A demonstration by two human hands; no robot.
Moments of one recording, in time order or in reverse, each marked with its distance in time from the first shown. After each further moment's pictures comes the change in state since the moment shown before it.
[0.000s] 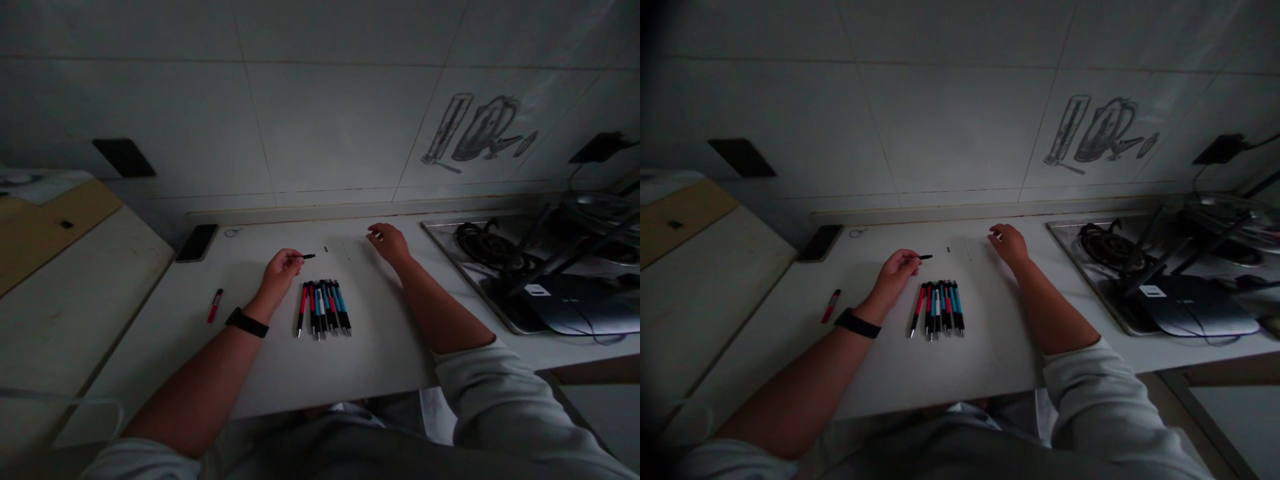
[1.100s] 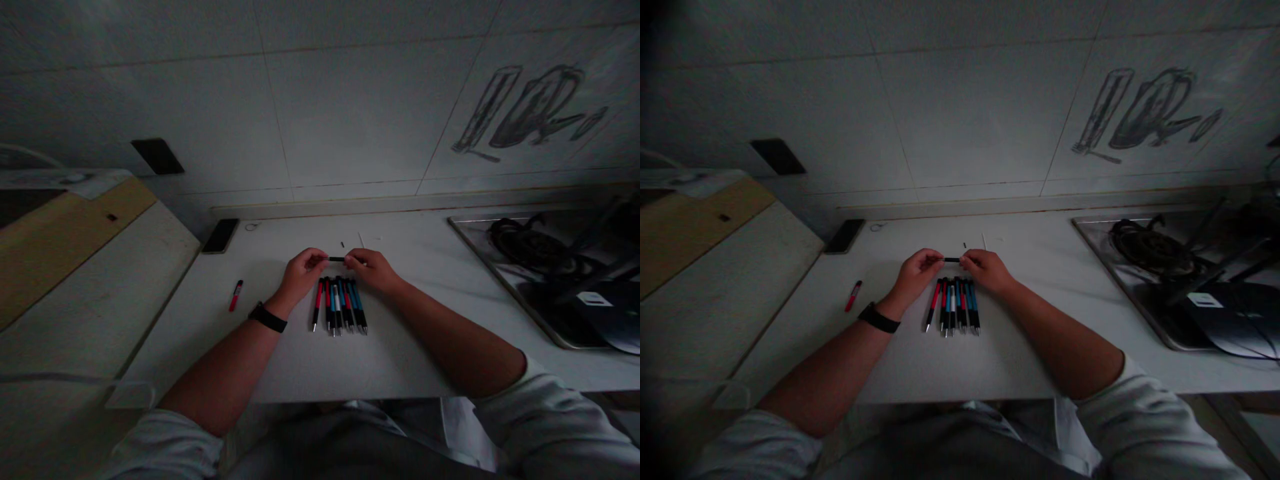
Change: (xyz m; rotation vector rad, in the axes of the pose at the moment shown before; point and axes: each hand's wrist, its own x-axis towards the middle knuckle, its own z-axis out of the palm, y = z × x) left_hand -0.009 0.003 0.004 0.233 -0.113 0.221; right_hand -0.065 -0.102 0.028 0.471 -0.347 -0.236
